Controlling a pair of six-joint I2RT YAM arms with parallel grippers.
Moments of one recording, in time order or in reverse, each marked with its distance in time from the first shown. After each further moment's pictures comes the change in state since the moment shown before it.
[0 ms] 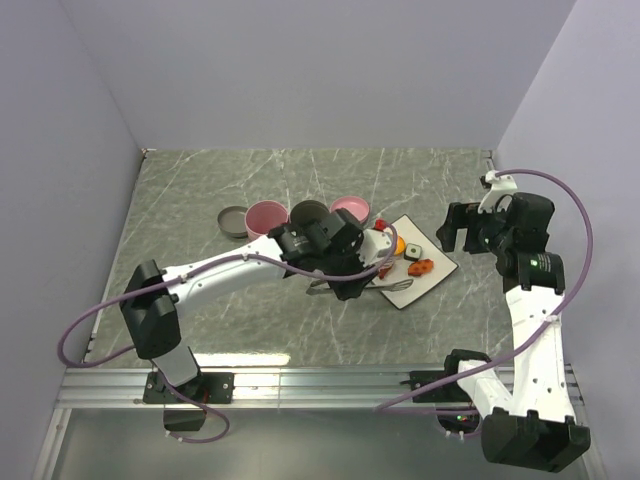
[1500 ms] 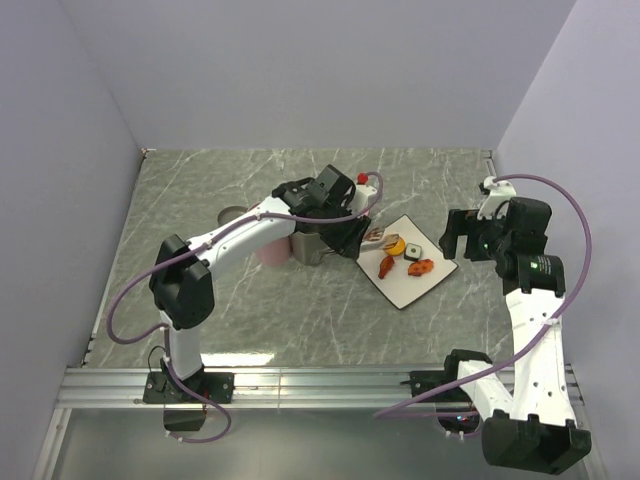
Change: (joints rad) left arm 0.221 0.215 0.293 -0.114 0.148 -0.147; right arm 0.011 -0.021 0.000 -0.088 0.063 -0.015
